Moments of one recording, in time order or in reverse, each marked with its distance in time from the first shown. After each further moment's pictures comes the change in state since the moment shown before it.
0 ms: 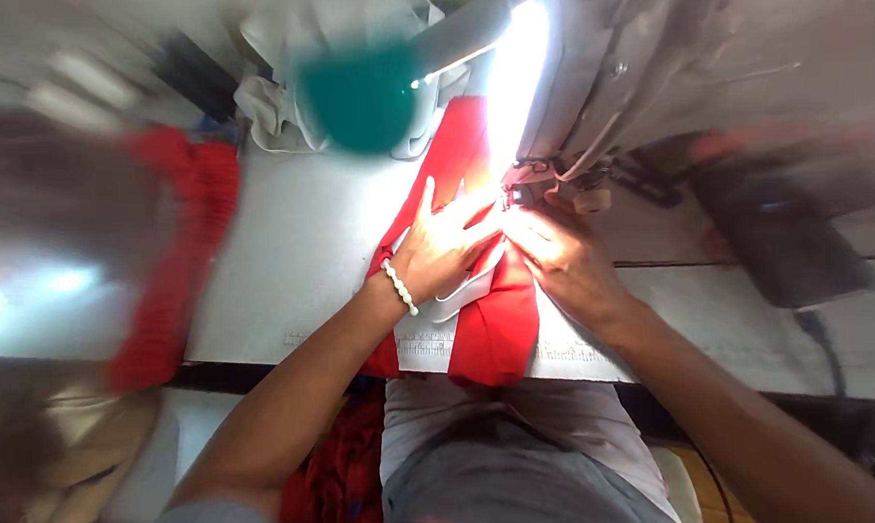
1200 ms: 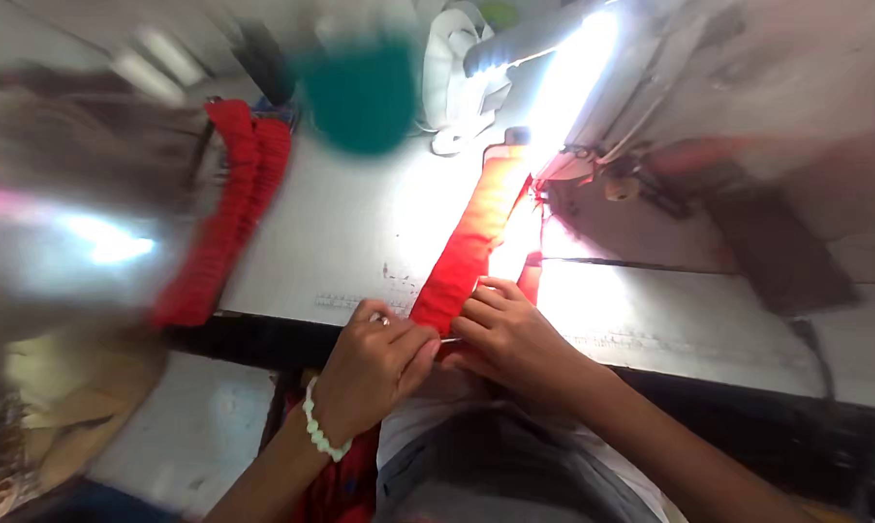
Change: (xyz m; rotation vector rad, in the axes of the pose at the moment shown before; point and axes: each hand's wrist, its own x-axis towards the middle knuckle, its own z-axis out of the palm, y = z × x) left_hand -0.156 0.086 -0.061 -0.044 0.175 -0.231; right_hand -0.020 -0.106 0.000 0.247 -0.194 -0.323
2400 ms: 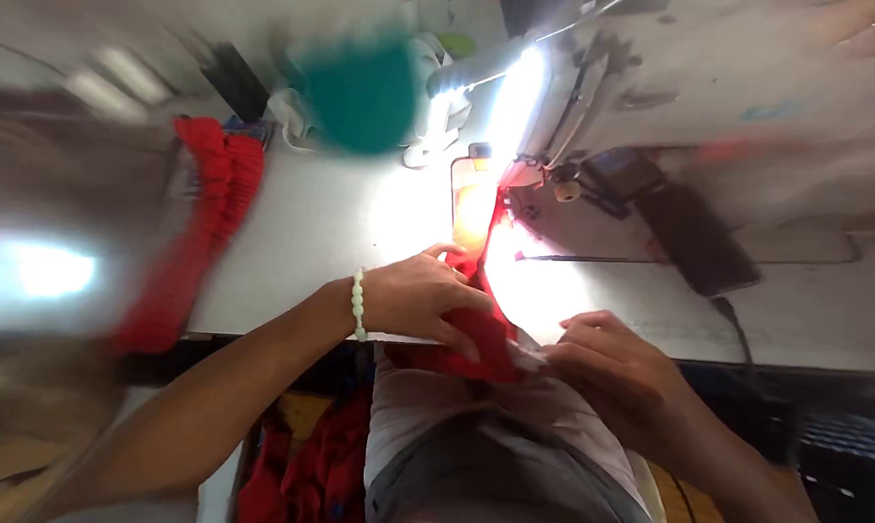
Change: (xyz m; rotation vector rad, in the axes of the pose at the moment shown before) left_hand 0.118 -0.027 0.003 -0.472 -0.547 0.519; right_hand -0.063 -0.026 -0.090 0.059 0.168 0.229
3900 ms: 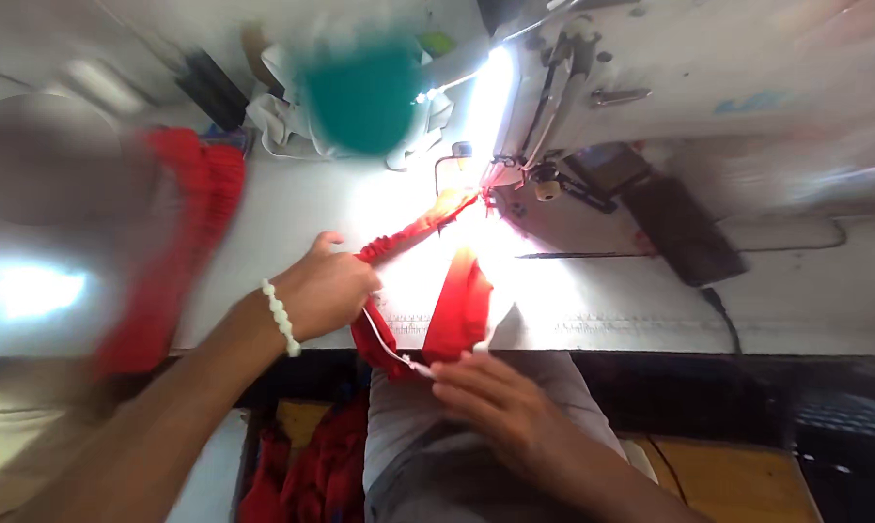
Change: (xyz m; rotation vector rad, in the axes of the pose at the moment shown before) left_hand -0.045 0.015 -0.026 0.430 -0.254 -0.704; right_hand -0.017 -0.031 0.081 0.083 0.004 -0.040
